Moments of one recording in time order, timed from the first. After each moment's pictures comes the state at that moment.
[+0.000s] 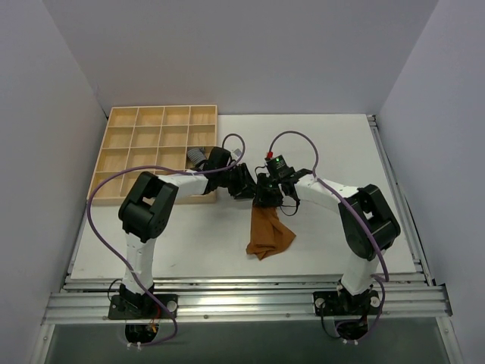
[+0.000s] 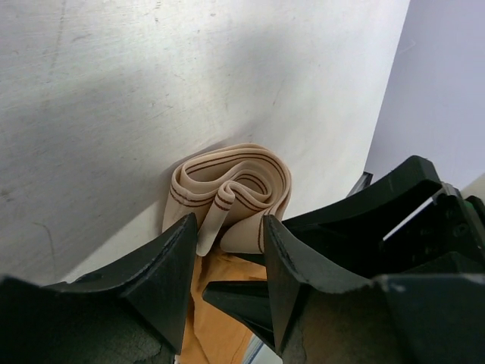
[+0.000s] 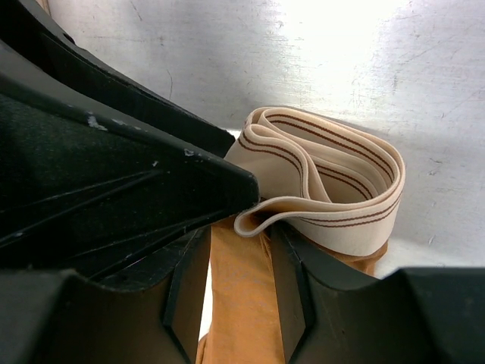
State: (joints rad) left arm -0.55 2.08 1.30 0.03 0.57 -0.92; right arm 0.55 1.78 1.08 -0.30 -0.15 0.62
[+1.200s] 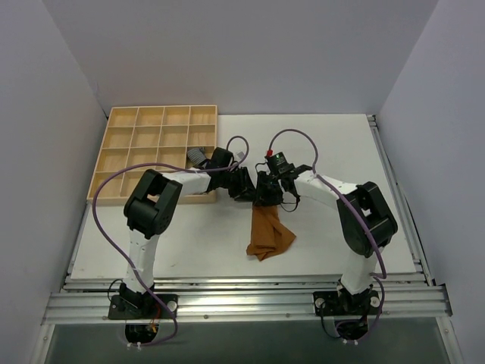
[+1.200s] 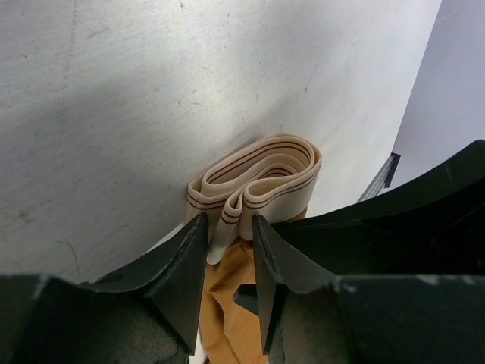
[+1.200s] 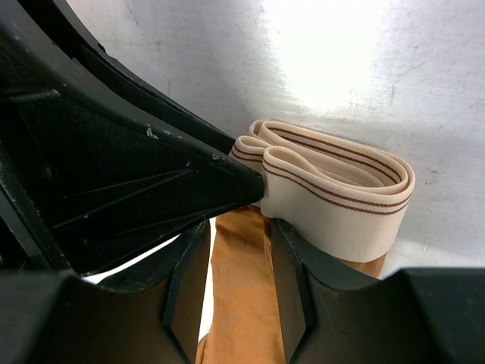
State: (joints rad) left arm -0.55 2.14 1.36 -0.05 0.62 -0.82; right arm 0.53 1.81 1.12 -0.35 -0.18 0.60
